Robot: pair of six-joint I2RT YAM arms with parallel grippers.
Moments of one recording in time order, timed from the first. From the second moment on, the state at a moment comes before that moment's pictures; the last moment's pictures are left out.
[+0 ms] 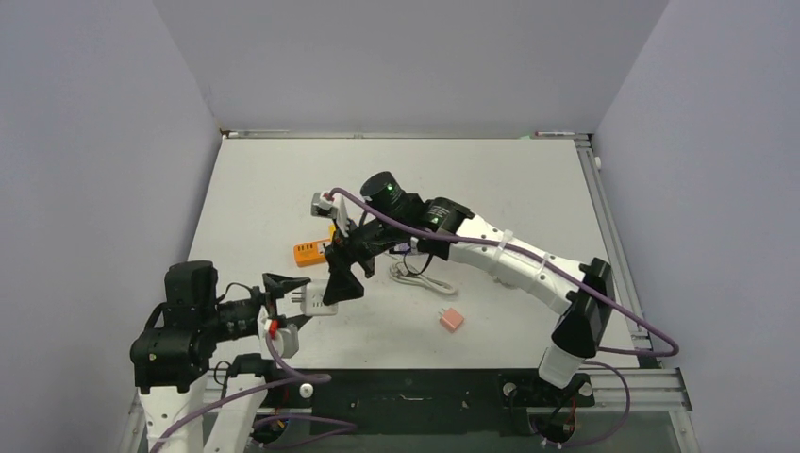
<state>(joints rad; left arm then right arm) 0.01 0.56 1.11 -1.45 1.04 1.59 1.03 1.74 1.71 -0.62 -0.81 0.09</state>
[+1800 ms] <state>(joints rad) 0.01 1.13 1.07 -0.79 0.77 0.44 0.86 1.52 1.53 -0.57 0.04 0.21</state>
